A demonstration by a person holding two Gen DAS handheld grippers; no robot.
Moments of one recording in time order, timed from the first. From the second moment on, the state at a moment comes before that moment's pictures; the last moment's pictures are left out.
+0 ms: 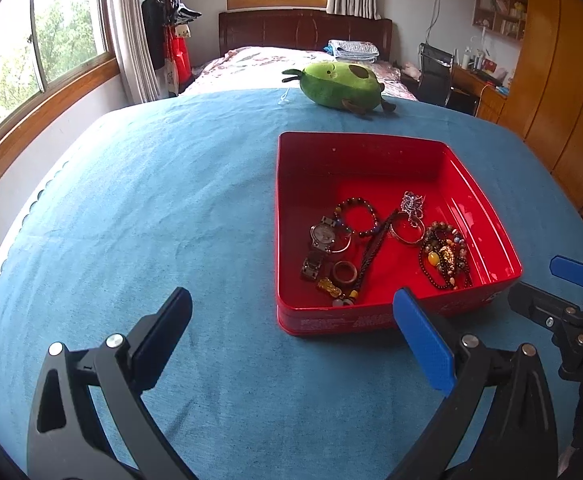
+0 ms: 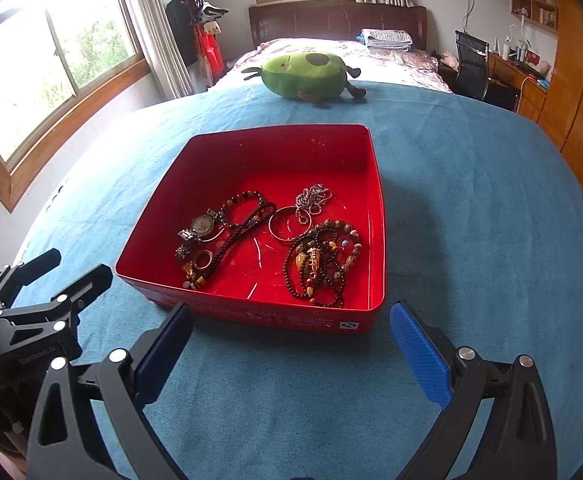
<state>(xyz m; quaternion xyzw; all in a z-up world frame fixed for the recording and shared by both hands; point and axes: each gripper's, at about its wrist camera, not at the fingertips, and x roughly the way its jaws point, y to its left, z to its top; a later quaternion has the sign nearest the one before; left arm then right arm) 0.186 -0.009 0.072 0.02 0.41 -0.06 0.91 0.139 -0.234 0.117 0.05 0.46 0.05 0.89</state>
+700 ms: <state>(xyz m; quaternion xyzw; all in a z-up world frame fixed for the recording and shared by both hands) 0.188 -0.011 0.071 0.02 0.42 -0.06 0.90 0.141 -0.234 0.115 0.04 0.46 0.05 0.89</state>
